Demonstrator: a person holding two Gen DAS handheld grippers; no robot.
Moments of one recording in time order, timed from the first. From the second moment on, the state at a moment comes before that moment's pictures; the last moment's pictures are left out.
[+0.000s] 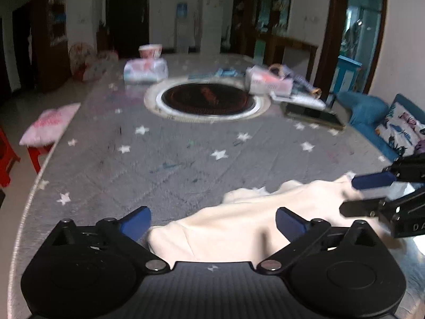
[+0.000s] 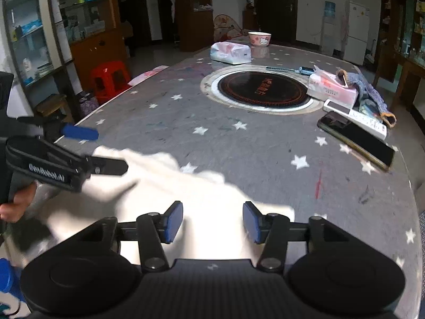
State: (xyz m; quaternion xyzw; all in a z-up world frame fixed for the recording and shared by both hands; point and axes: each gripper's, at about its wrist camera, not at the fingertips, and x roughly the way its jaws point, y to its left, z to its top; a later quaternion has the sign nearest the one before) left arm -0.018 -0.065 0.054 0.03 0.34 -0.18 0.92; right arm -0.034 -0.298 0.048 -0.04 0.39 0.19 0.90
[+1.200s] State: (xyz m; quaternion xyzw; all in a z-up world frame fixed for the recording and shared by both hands) left arm -0.068 -0.003 0.032 -0.02 0.40 -0.08 0.91; right arm 0.011 -0.234 0.037 -0.04 0.39 0.21 0.89
